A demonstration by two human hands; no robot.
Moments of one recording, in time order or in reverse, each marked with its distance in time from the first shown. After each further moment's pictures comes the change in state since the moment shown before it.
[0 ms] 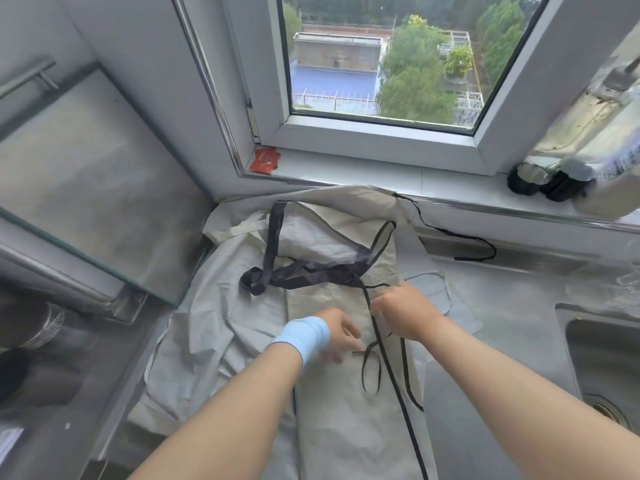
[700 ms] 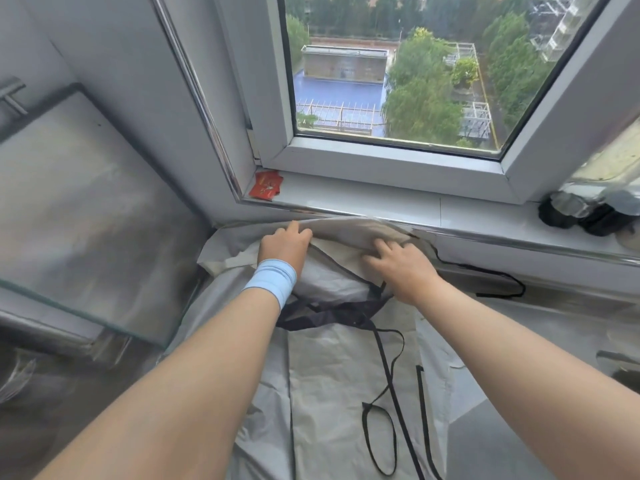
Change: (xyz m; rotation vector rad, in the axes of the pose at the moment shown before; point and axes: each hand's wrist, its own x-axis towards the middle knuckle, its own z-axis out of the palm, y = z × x) left_hand 0.042 0.030 -0.175 0.921 0.954 0.036; right_hand 0.107 0.042 -0.076 -0.422 0.036 0.065
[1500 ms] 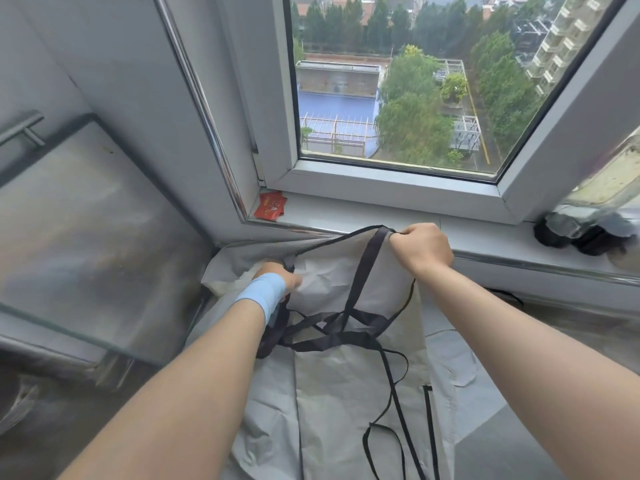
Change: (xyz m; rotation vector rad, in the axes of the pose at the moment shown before) left_hand 0.001 -0.024 -0.018 -0.646 -0.504 -0.570; right_hand 0.023 0.029 -0.055 1.016 0.211 0.960
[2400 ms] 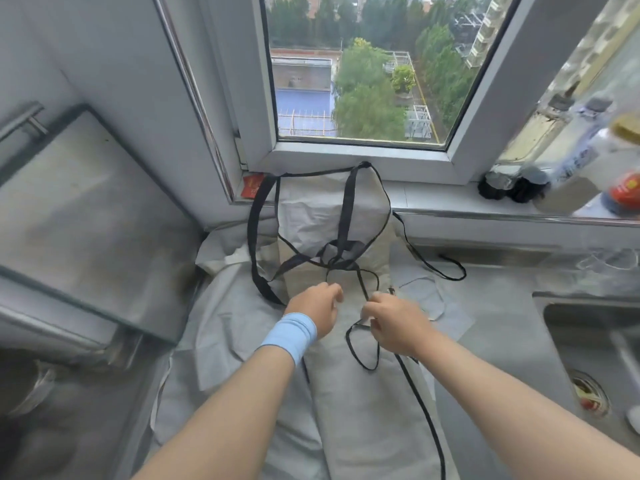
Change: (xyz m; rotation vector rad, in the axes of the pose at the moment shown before) left_hand -0.090 -0.053 0.091 0.298 -0.007 0.830; right_hand -0.166 0.119 0.033 -0.363 -0.277 -0.752
